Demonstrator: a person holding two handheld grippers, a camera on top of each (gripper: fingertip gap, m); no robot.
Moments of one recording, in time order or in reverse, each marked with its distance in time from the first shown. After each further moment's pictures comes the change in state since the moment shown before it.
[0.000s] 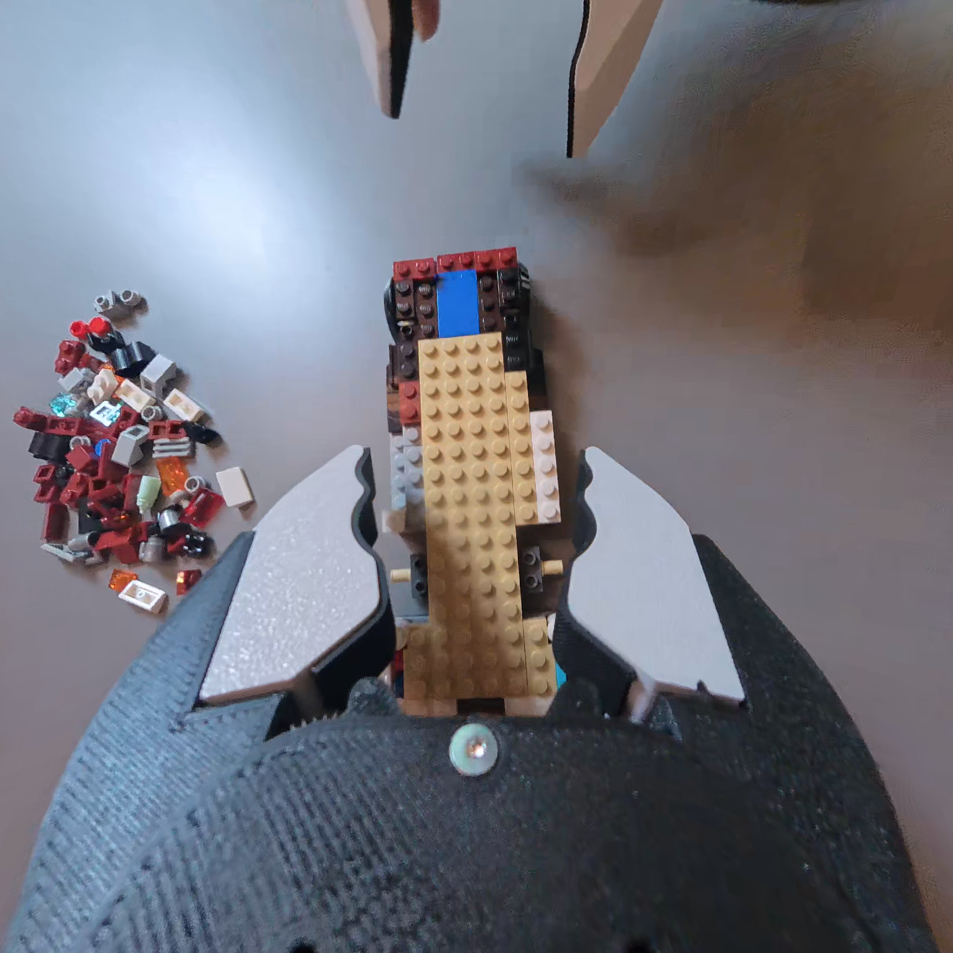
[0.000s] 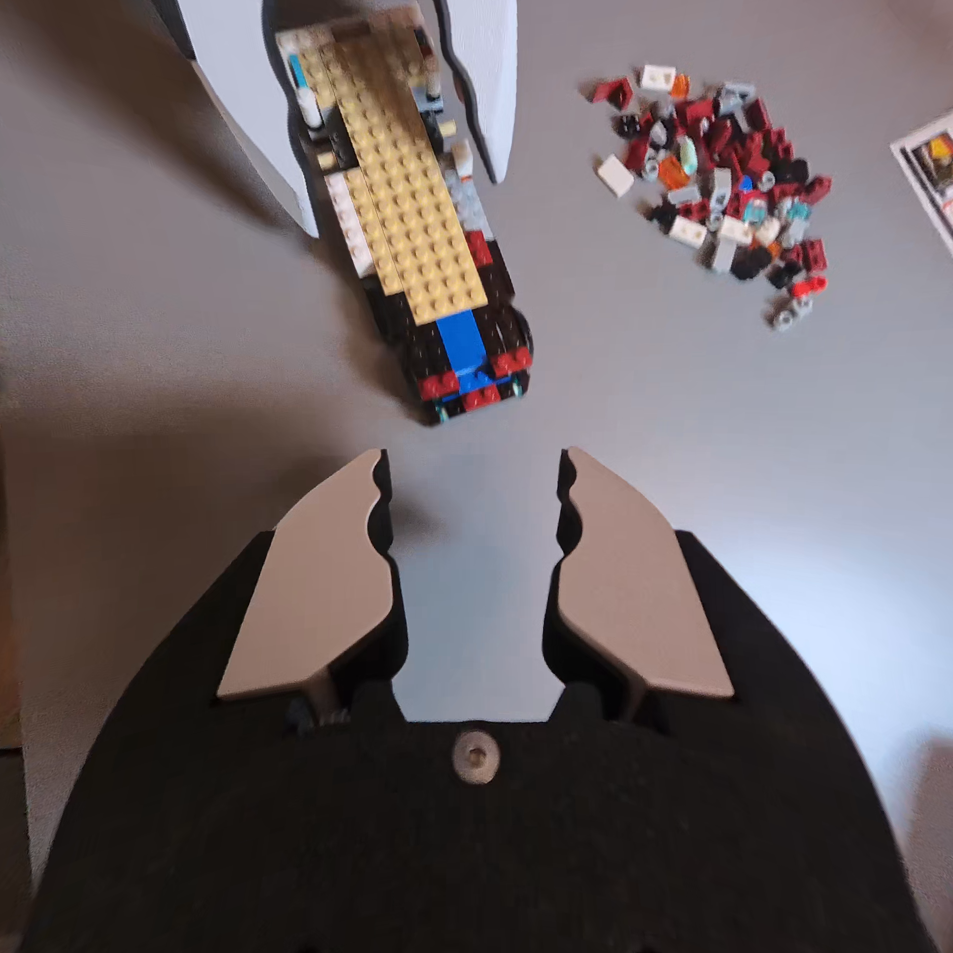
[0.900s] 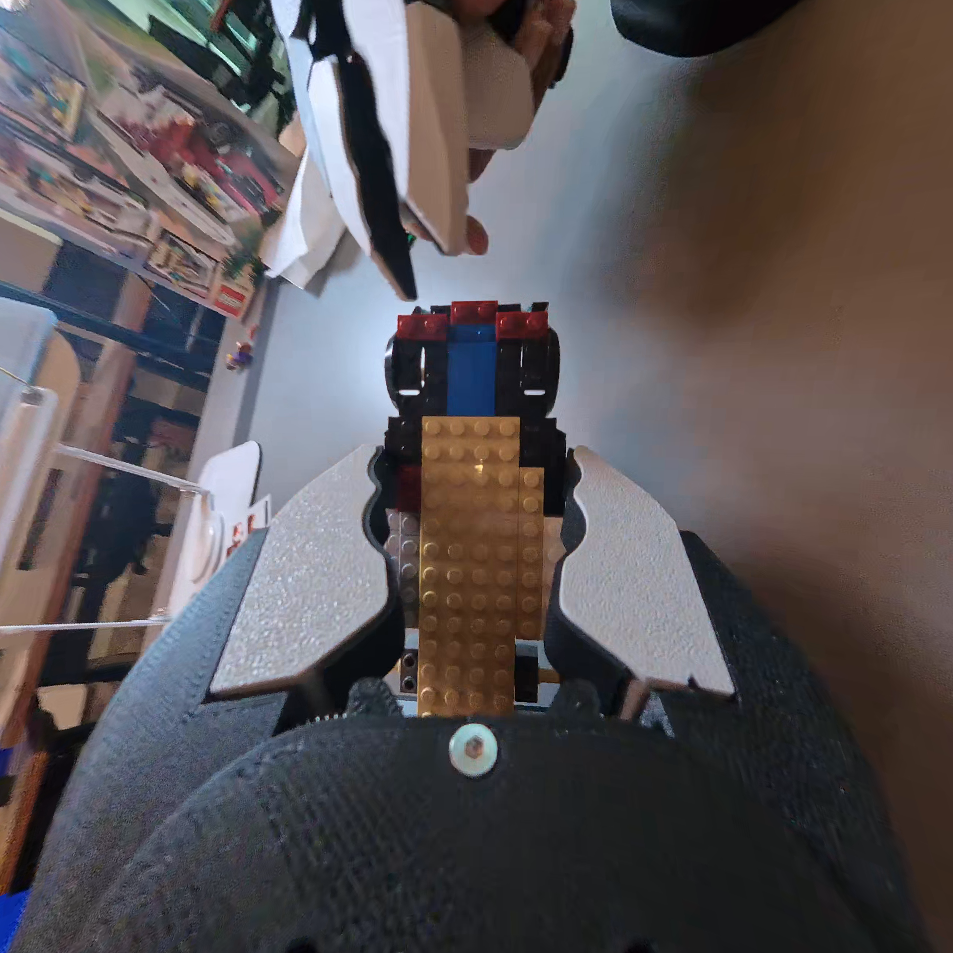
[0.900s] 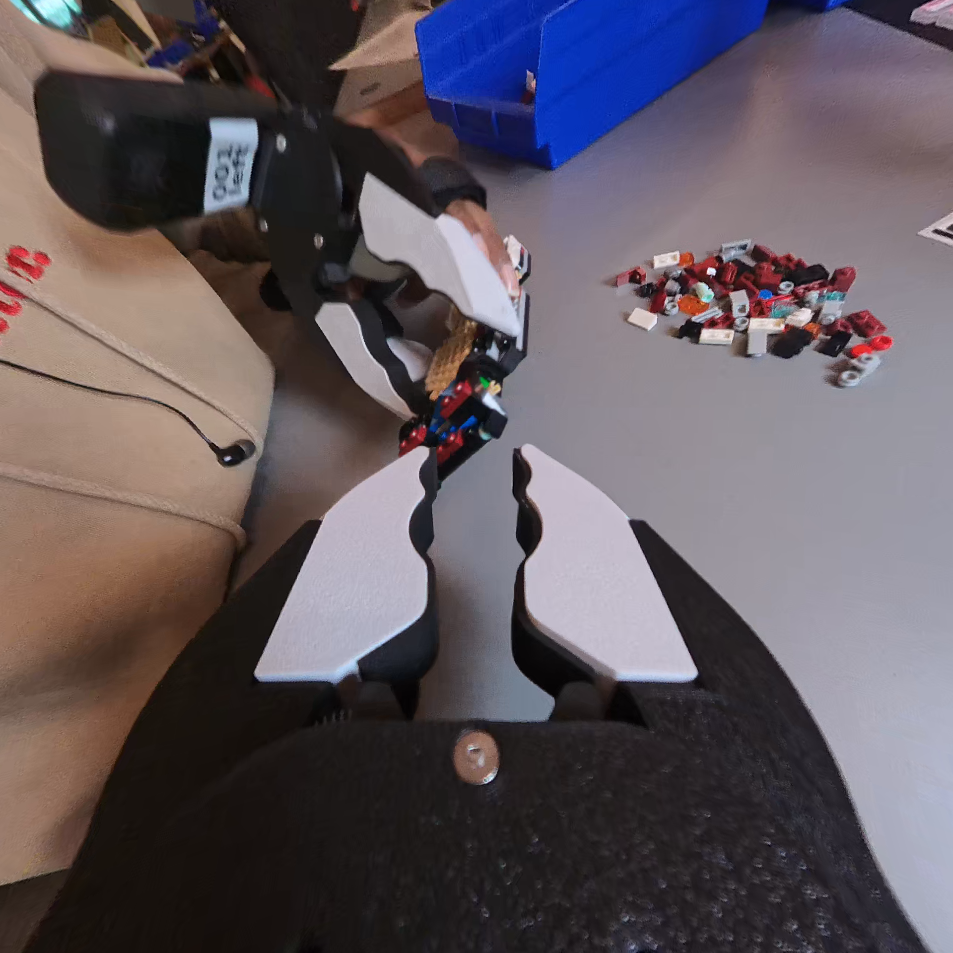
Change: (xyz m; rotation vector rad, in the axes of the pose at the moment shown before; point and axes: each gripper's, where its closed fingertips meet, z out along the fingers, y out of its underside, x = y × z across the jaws) left arm 0.001 -0.055 0.005 0.175 -0.382 0.460; right arm -0.007 -0.030 -0.029 0.469 -0.285 0.254
